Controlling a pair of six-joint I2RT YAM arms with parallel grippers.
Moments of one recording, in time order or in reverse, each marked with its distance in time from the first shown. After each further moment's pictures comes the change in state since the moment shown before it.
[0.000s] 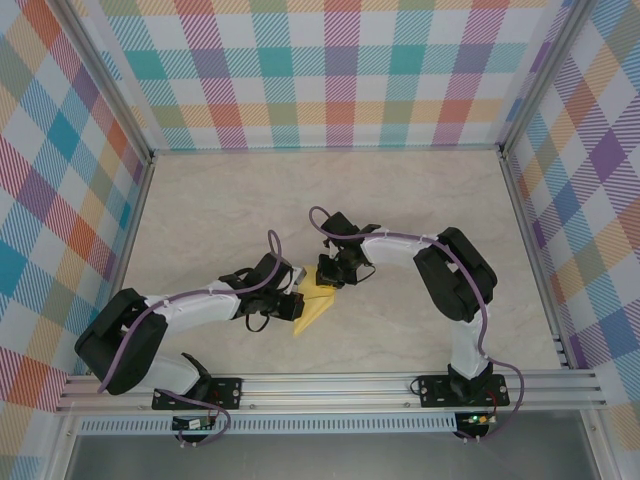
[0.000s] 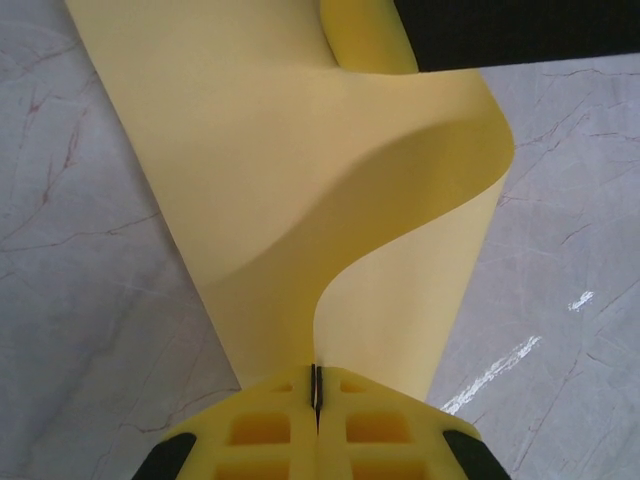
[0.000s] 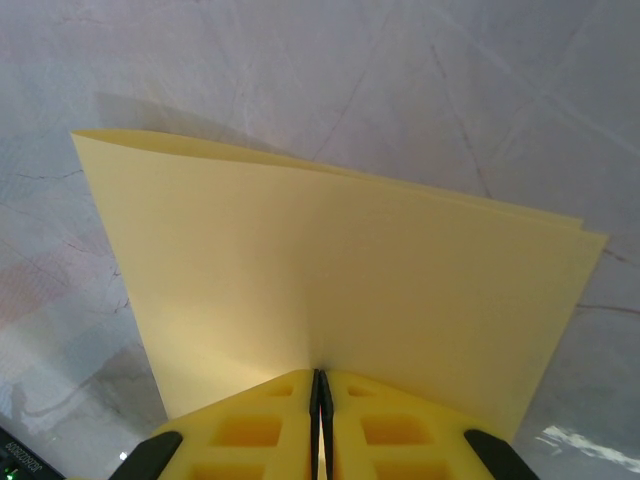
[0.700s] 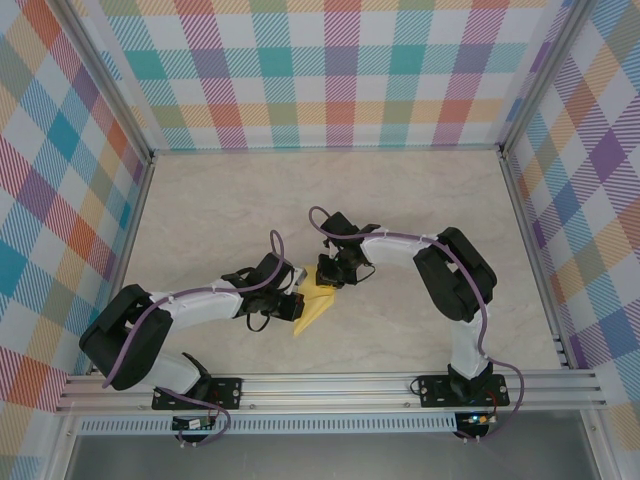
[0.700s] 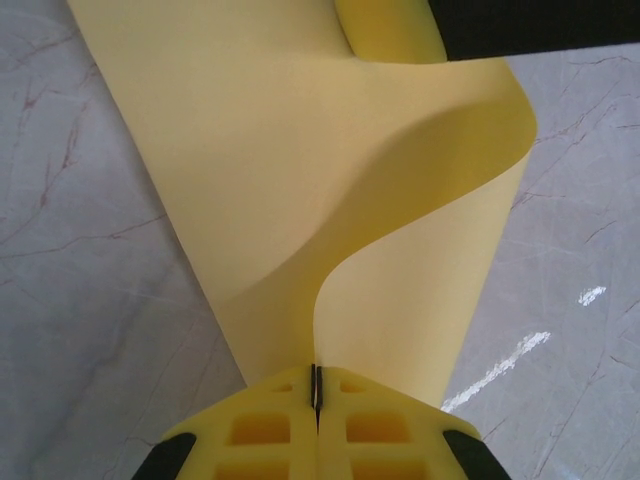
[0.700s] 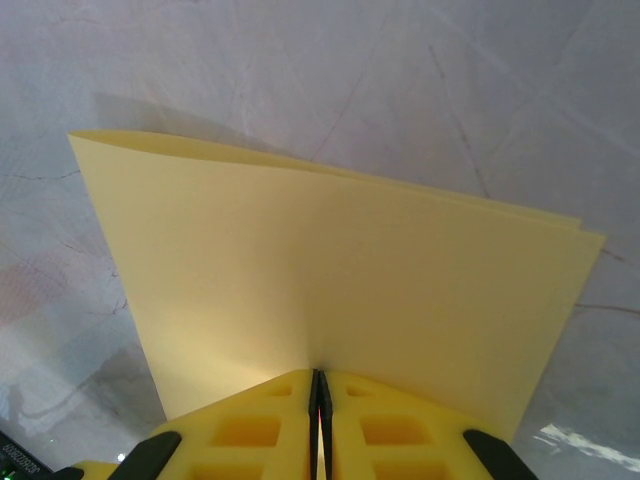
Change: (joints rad) left arm 0.005 0.028 0.005 0.003 0.000 0.016; right arm 0.001 0.002 0.003 -0.005 0.006 0.000
